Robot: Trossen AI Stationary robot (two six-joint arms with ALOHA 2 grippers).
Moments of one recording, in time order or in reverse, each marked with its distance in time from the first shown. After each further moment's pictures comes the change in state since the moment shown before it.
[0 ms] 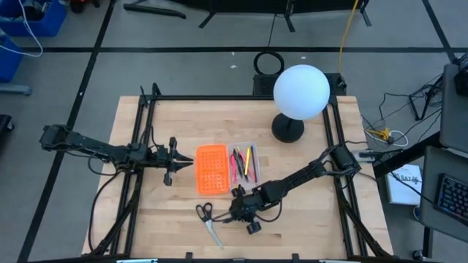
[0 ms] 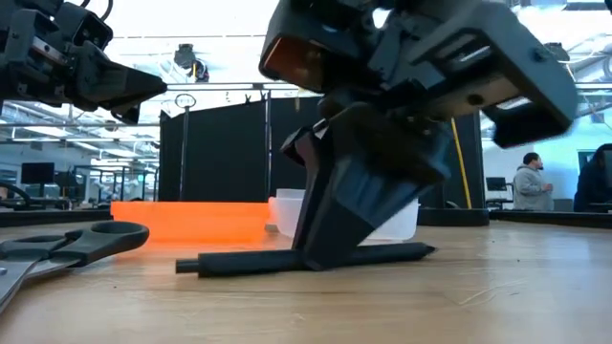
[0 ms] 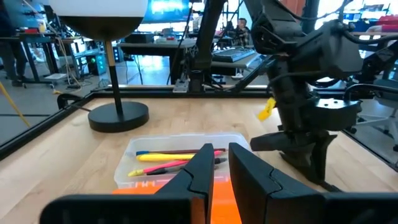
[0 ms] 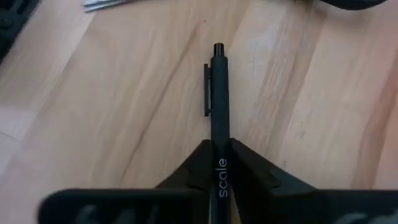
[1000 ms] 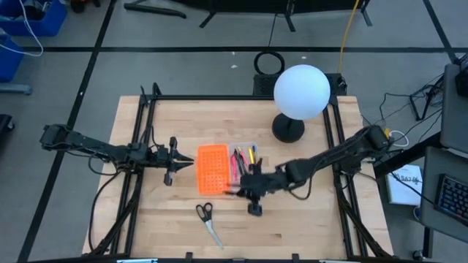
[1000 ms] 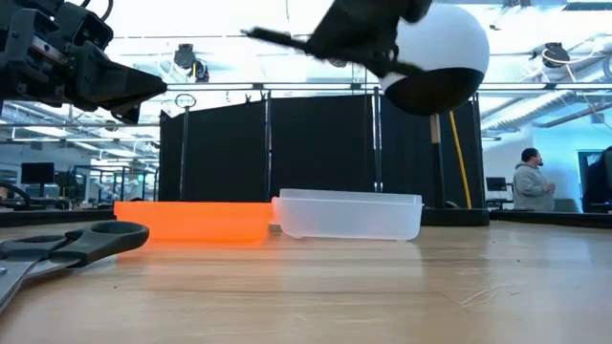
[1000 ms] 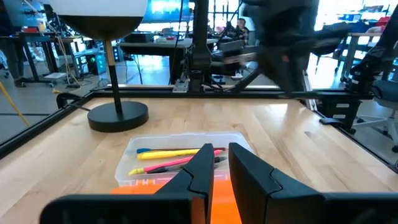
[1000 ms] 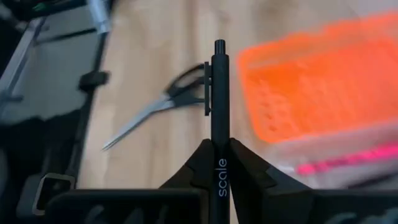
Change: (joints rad) left arm 0.000 0.000 0.000 0.000 0.001 -0.005; right arm -0.056 -0.466 -0.018 0.027 0.189 0.377
